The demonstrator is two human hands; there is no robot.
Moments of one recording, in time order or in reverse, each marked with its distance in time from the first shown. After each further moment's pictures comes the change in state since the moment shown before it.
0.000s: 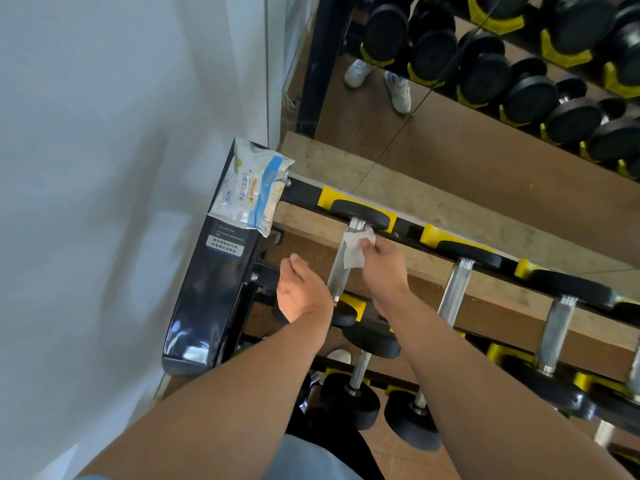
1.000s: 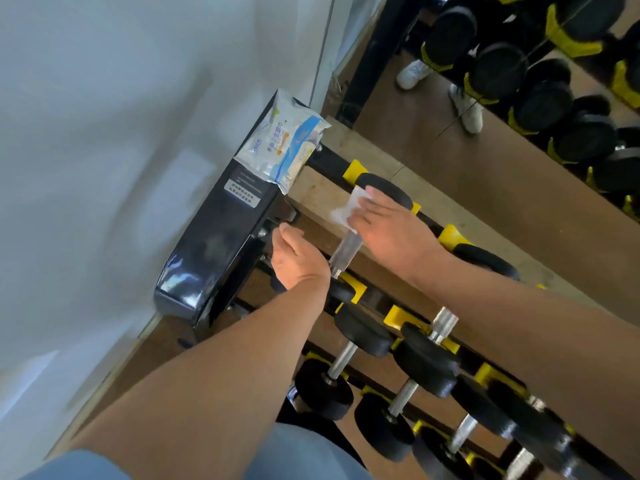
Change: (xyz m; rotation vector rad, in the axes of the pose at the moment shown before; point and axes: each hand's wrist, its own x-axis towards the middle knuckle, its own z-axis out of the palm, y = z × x) left_hand -0.012 0.000 0.001 -0.369 0.269 -0.123; right_hand 0.031 -0.029 -0.031 -1.406 -0.341 -1.469
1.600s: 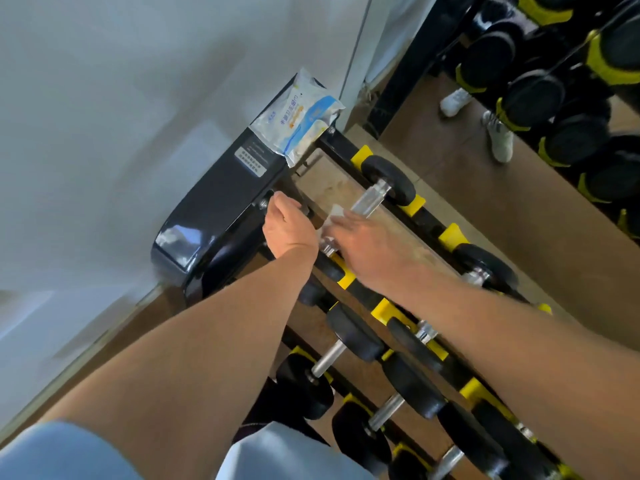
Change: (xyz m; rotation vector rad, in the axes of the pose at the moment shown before) left_hand -0.003 -0.002 0.001 -0.068 0.044 0.042; right_hand -0.021 -0.041 0.026 0.334 -0.030 0.002
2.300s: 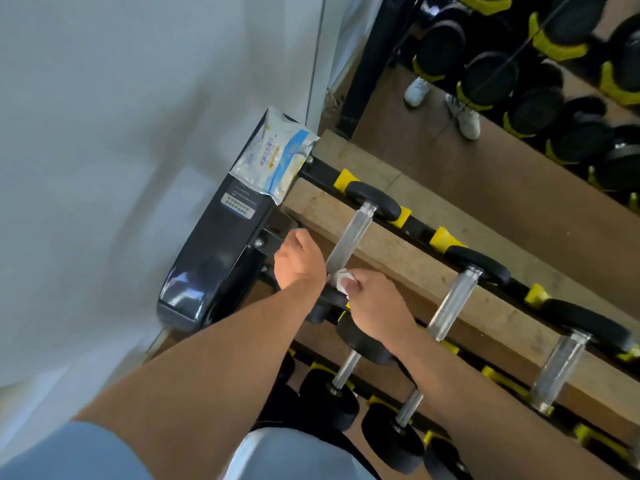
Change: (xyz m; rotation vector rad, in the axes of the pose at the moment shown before) left_hand 0.013 0.007 0.003 0.487 -0.345 0.055; right_hand -0.026 -0.055 -0.015 0.612 0.033 0.816
